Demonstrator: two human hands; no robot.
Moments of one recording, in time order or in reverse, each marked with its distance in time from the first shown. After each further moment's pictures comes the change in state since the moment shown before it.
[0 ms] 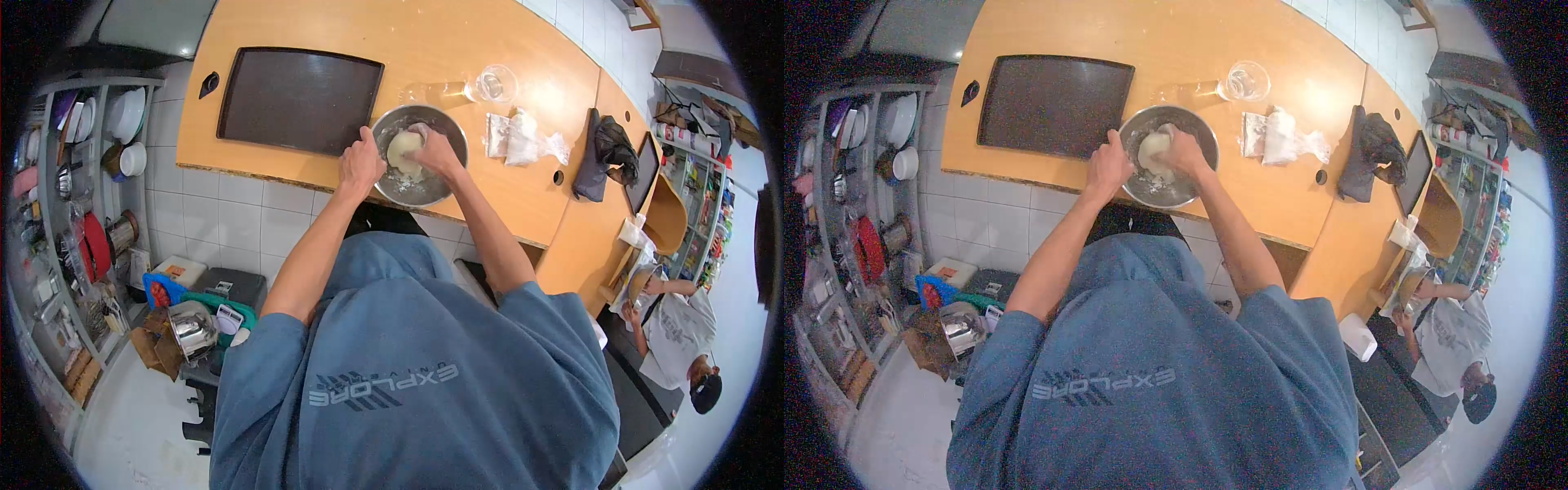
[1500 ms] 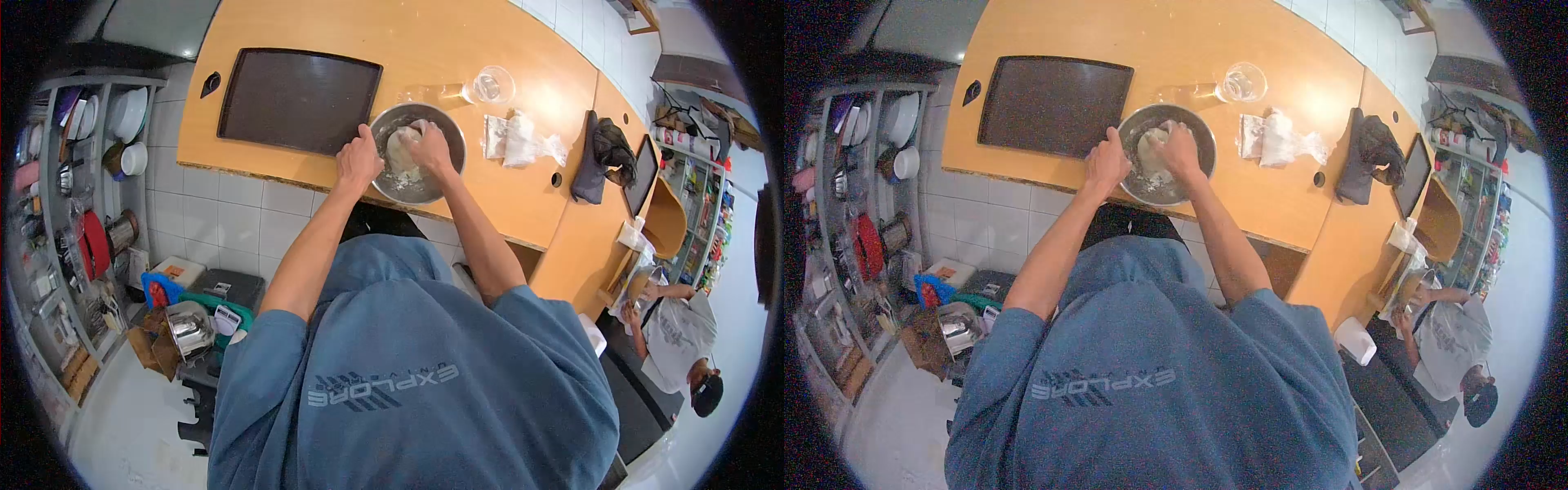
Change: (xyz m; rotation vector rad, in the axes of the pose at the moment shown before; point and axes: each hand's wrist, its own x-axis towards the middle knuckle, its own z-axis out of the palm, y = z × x) left_hand 0.006 0.003 -0.002 0.077 -0.046 -0.034; right_hand 0.006 -0.013 0.011 -0.127 0.187 0.066
